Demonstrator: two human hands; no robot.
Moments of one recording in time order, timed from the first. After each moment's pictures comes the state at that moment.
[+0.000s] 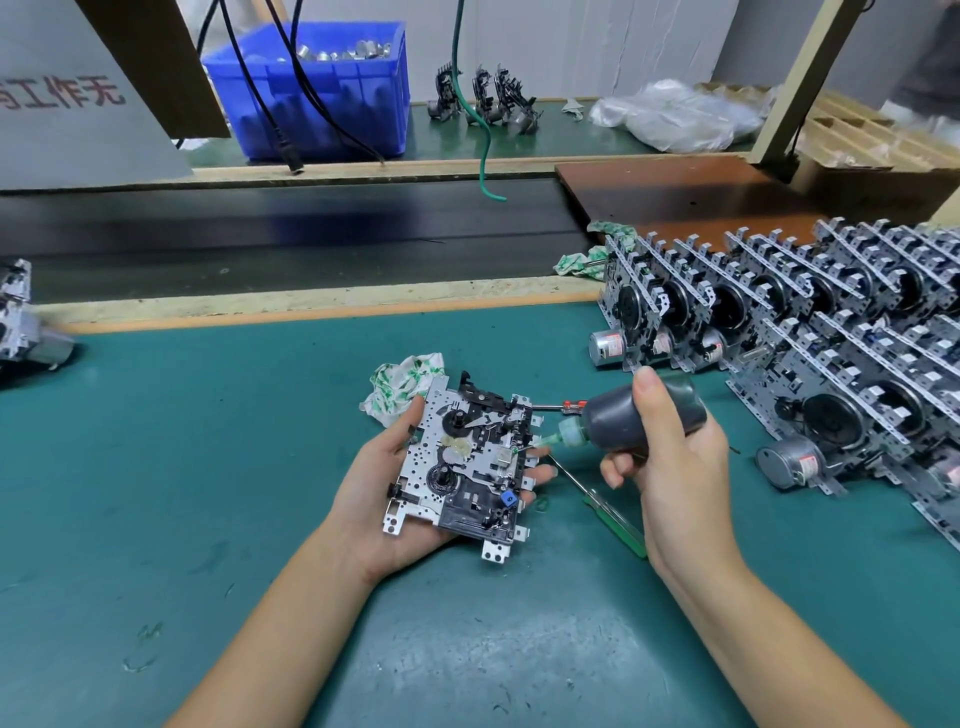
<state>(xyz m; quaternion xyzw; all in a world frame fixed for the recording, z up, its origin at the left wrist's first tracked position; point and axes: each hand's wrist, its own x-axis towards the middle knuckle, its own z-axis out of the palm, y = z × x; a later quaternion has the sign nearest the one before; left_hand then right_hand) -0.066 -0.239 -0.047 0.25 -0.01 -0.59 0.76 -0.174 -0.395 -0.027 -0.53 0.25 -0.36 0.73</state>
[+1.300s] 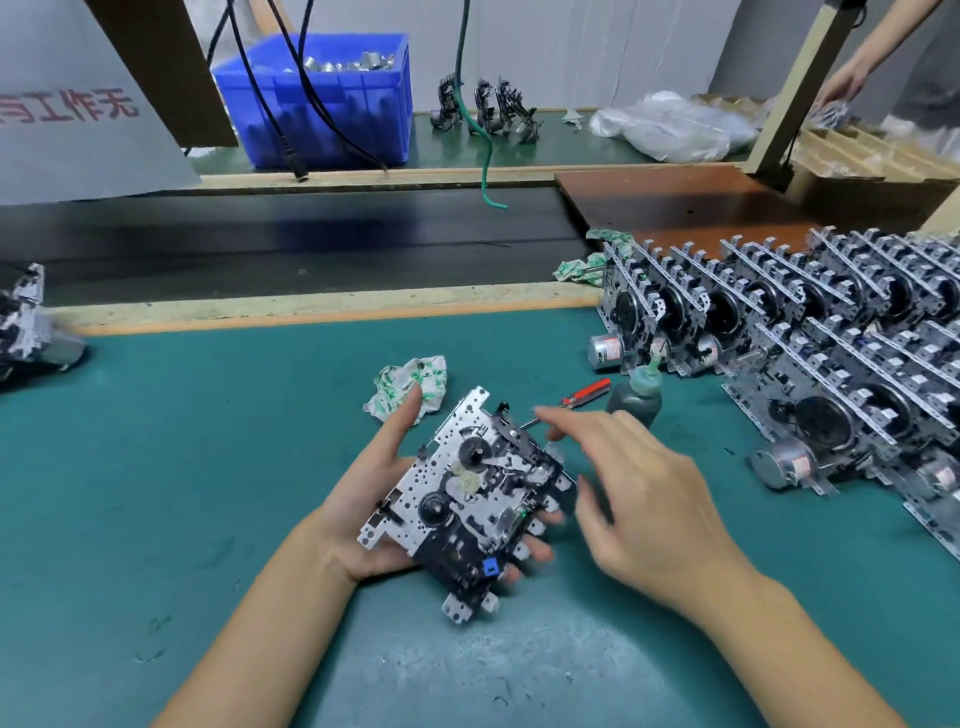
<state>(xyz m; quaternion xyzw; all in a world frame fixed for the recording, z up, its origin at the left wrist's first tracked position) -0.061 -0.226 -0.047 0.26 -0.18 -0.70 0.64 -0.196 -0.398 -0.028 -0.96 -0.02 -0.26 0.13</state>
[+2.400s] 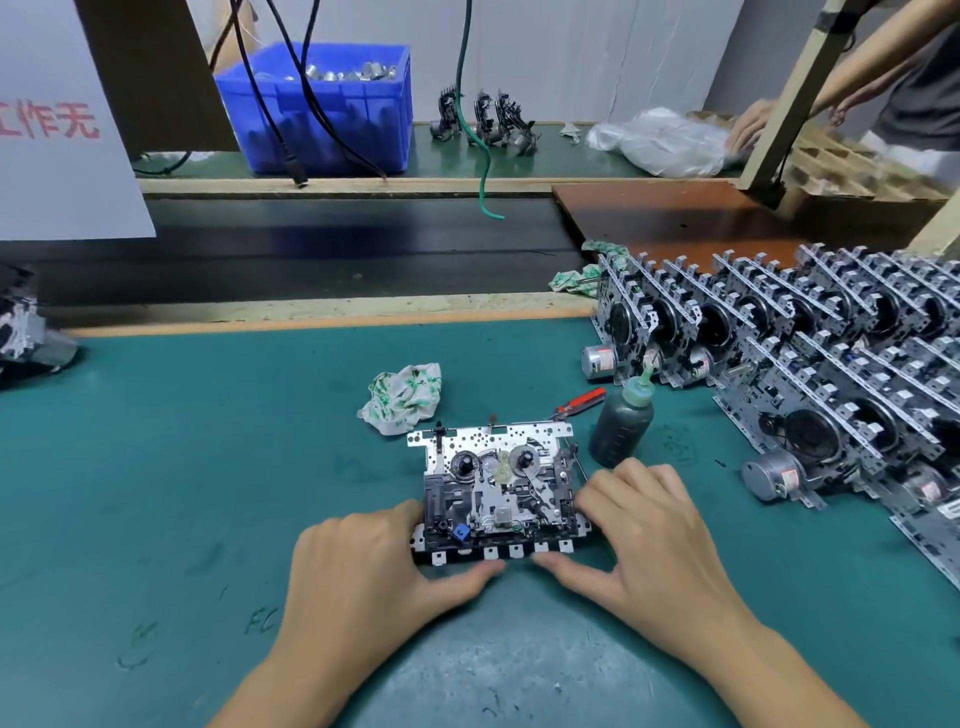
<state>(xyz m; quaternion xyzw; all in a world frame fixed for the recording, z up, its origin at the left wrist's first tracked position) -0.116 -0.203 -0.044 0.92 -0.34 0.09 0.20 -0.214 -0.404 -0.055 -0.97 0.01 -0.25 0.05</state>
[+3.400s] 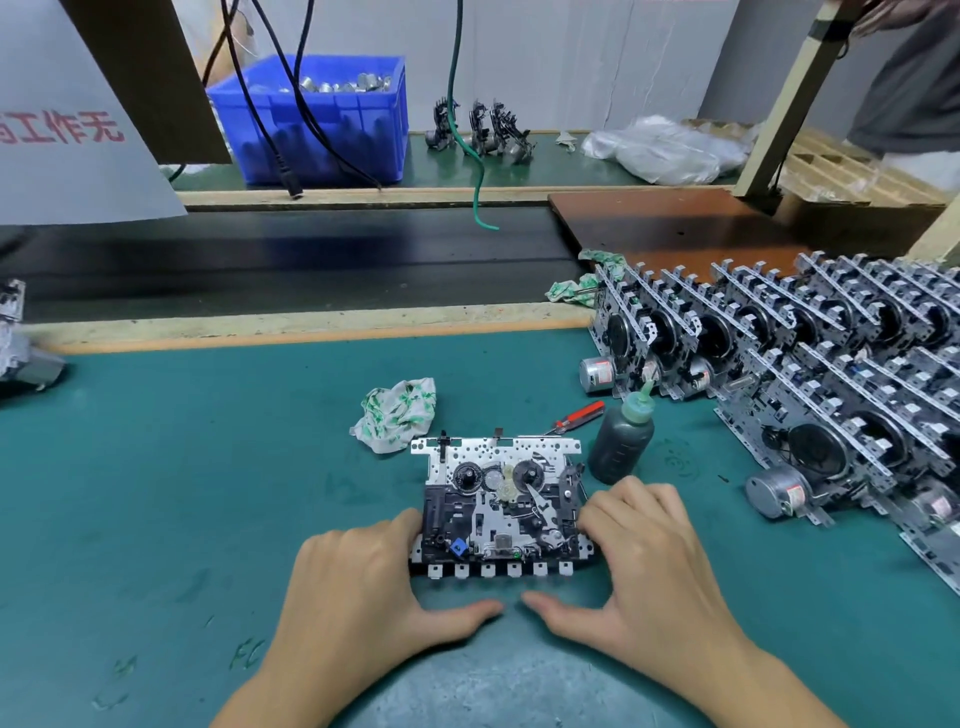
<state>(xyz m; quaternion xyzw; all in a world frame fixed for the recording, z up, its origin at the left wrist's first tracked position) -0.106 -0.204 -0.048 0.90 -0.39 0.07 0.20 -0.210 -0.403 -0.062 -0.96 0.03 -0.28 0.06</state>
